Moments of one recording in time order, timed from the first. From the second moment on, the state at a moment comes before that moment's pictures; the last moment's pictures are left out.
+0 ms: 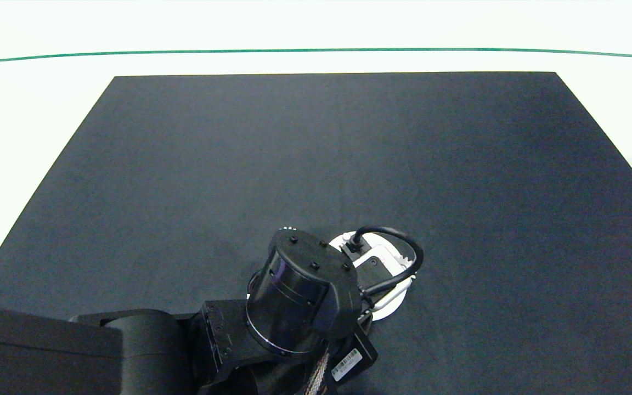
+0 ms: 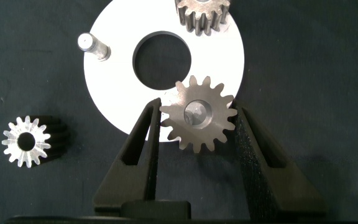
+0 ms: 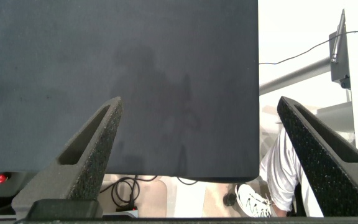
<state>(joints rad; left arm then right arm) -1.03 1.75 -0.91 -0.33 0.34 0.32 0.32 0.24 -0.72 0.71 -0.47 -0.23</state>
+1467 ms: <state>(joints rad) -1.02 1.76 -0.89 -0.34 0.34 0.32 0.31 0.23 -0.74 0.71 -0.47 -0.23</state>
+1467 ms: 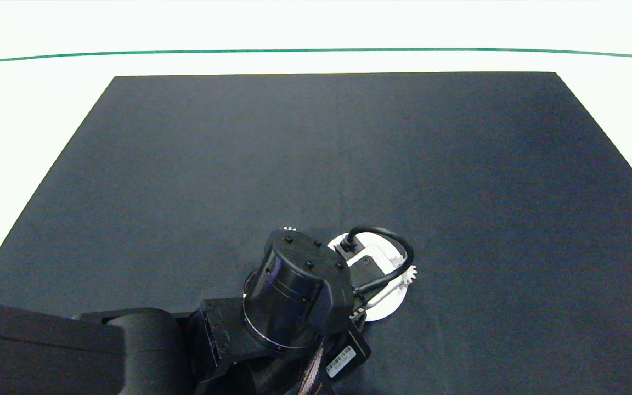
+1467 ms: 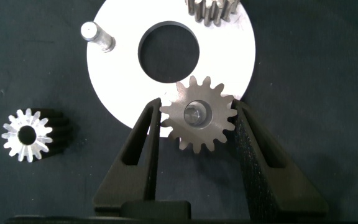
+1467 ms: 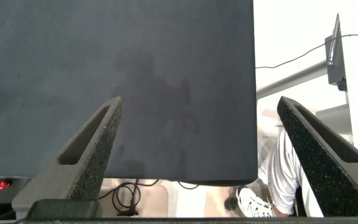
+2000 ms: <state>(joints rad) -1.02 1.77 -0.90 -0.35 0.34 0.32 0.31 0.23 -0.74 0.71 -0.47 -0.23</state>
